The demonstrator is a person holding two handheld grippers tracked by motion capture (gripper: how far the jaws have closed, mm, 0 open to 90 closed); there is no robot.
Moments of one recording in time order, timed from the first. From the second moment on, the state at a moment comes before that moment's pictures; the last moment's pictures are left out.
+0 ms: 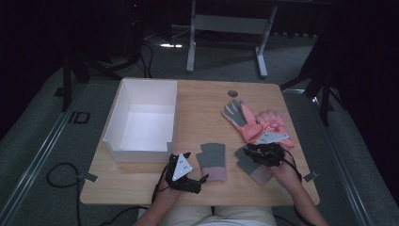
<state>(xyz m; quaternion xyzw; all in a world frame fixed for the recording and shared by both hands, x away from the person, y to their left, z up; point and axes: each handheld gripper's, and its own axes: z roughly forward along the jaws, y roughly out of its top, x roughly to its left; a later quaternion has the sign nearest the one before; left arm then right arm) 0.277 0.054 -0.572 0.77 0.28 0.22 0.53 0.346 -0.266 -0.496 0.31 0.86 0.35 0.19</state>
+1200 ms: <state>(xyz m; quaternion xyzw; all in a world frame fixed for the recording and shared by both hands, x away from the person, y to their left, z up) 0.276 0.052 -0.572 0.77 0.28 0.23 0.52 0.310 -0.296 -0.464 0.43 0.81 0.35 0.20</state>
